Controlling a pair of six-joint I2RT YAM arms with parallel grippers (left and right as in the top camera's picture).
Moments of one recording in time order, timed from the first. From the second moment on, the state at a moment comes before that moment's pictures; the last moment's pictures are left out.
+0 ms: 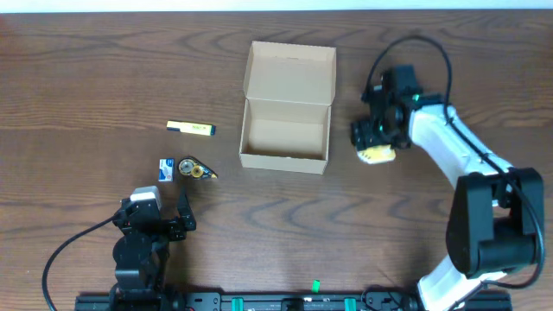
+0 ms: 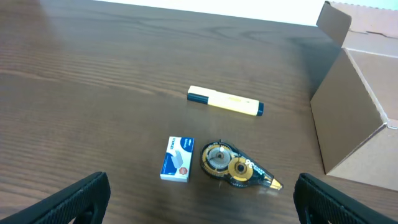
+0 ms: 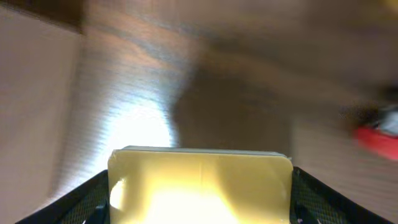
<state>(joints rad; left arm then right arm) -0.02 0.01 0.14 -0.50 -0.07 -0.12 0.14 1.83 1.29 -0.78 -0.09 -0.05</state>
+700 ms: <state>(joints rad) -0.02 0.01 0.14 -0.50 -0.07 -0.12 0.48 1.82 1.73 -0.80 -0.08 0.13</state>
